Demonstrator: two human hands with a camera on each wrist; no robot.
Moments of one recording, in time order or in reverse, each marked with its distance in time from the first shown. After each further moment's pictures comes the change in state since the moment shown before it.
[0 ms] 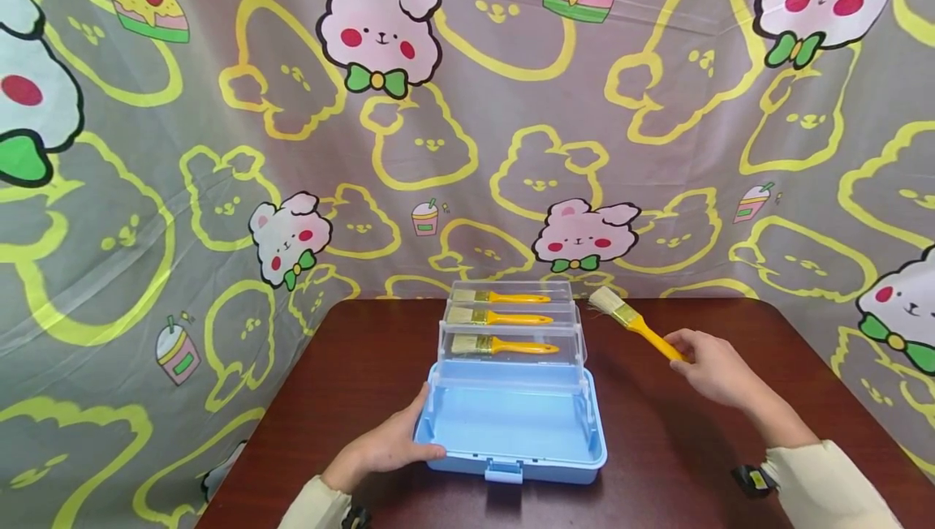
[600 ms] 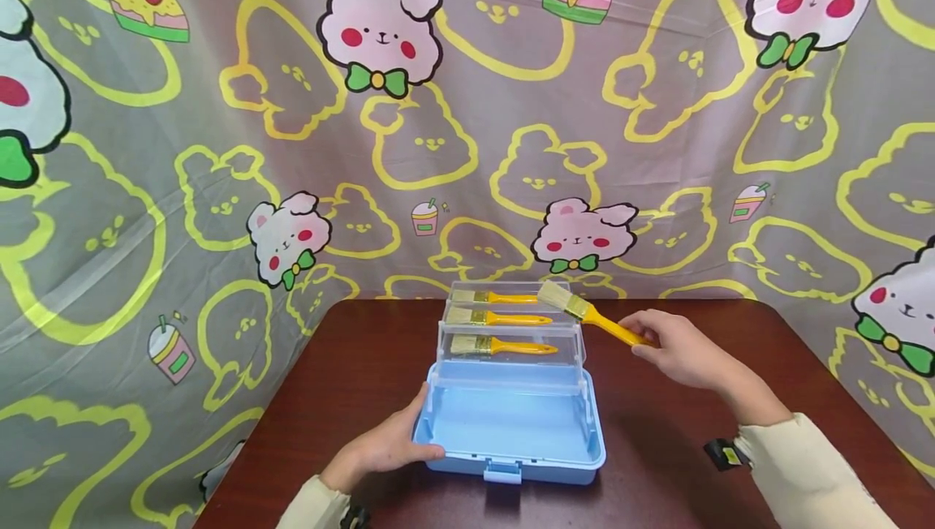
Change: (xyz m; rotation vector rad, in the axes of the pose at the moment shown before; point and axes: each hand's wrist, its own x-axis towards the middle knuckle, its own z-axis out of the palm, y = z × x) left_hand 0.000 -0.003 0.002 -0.005 0.008 0.004; right_hand 0.018 -0.053 -0.011 0.065 -0.039 -0.178
